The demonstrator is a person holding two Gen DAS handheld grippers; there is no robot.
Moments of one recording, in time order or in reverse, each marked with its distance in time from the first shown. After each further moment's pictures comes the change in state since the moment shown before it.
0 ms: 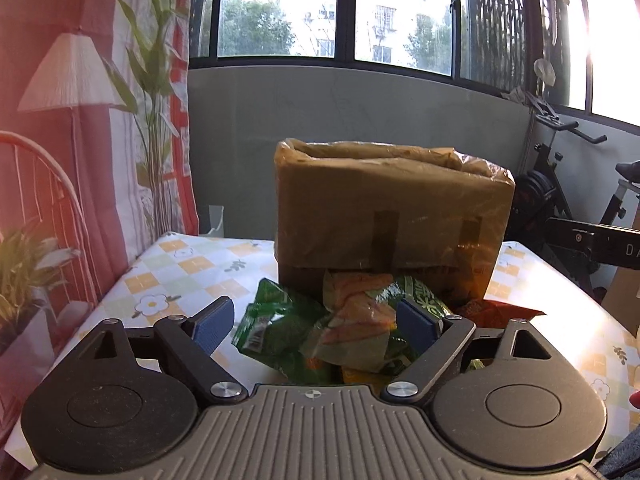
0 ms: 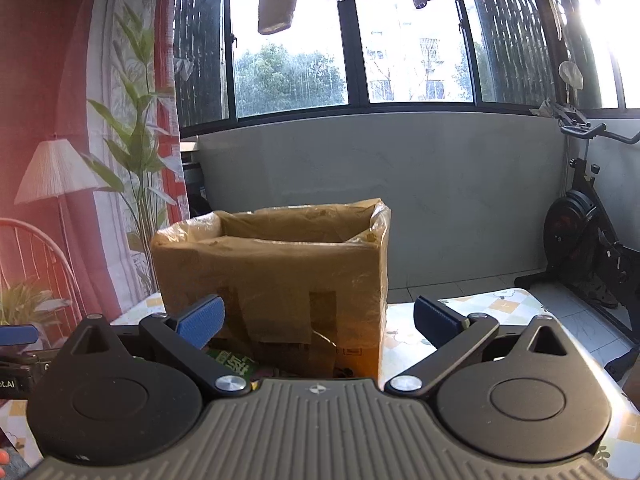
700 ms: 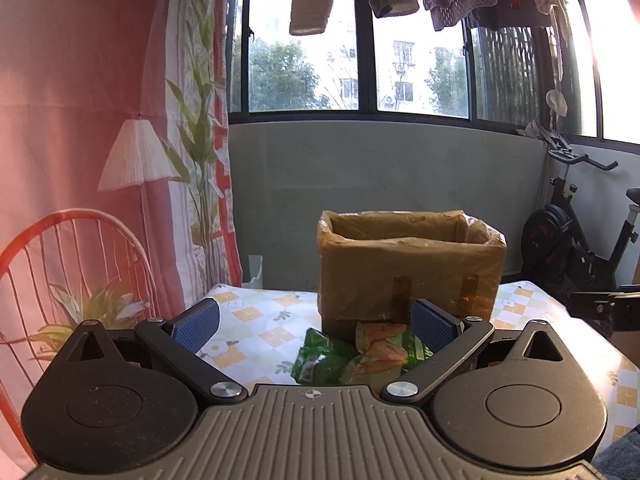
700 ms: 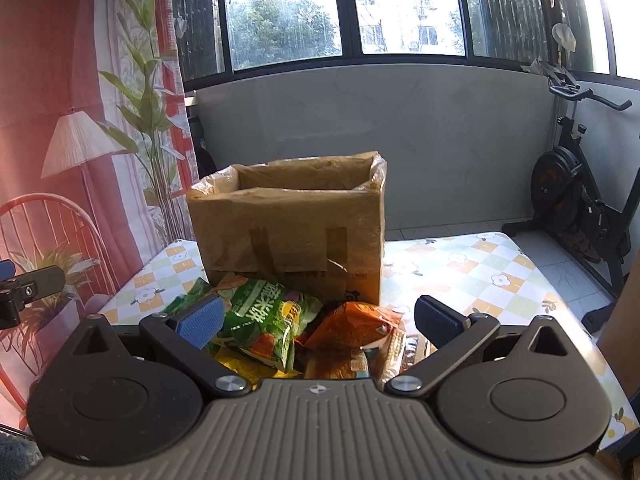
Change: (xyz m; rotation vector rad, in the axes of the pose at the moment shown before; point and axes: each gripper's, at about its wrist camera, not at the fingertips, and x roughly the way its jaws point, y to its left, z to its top) left arm -0.116 0.005 0.042 0.016 -0.149 0.124; right arm -0.096 0.017 0.029 0.044 0.123 0.017
